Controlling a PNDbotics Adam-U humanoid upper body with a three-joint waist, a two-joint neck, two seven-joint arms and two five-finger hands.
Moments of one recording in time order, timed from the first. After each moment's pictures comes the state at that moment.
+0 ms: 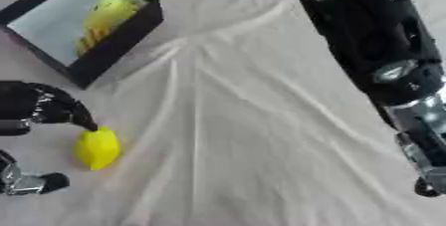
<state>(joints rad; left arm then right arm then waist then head) -0.48 0.75 -0.40 -1.99 -0.56 -0.24 -0.83 -1.16 -0.43 0.34 -1.45 0.36 0.07 0.38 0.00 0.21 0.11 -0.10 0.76</state>
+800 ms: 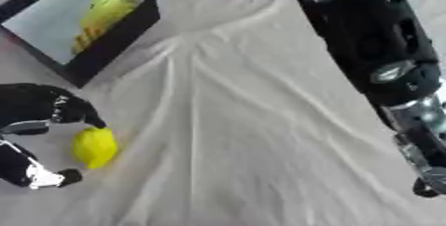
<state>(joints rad) -0.47 0.70 -0.42 -1.90 -0.69 -0.24 -0.84 -1.15 -0.42 0.34 -1.44 0.35 0.07 0.38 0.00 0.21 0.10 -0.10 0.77</state>
